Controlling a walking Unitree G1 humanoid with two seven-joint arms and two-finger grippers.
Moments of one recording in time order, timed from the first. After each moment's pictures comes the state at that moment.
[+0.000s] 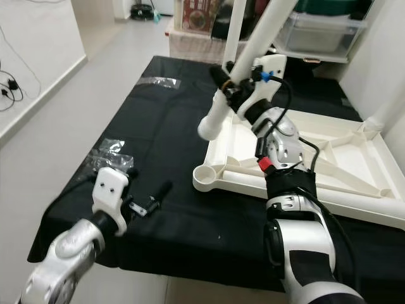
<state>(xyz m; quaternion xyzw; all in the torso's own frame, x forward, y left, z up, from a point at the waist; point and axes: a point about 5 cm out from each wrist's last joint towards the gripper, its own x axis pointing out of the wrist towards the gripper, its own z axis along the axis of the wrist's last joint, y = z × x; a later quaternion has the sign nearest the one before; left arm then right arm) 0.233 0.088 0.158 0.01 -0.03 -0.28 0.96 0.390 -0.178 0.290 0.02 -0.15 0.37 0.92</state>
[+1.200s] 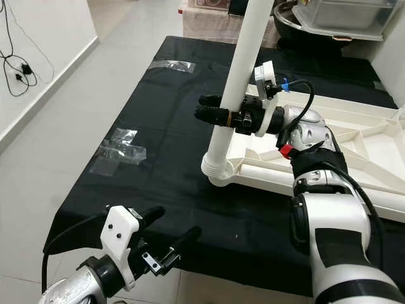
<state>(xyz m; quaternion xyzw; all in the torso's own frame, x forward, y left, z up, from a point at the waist) 0.174 0.071 0.168 -0.04 0.01 -0.36 0.93 0.372 -0.199 0.282 -0.01 -0.06 0.62 0.79</state>
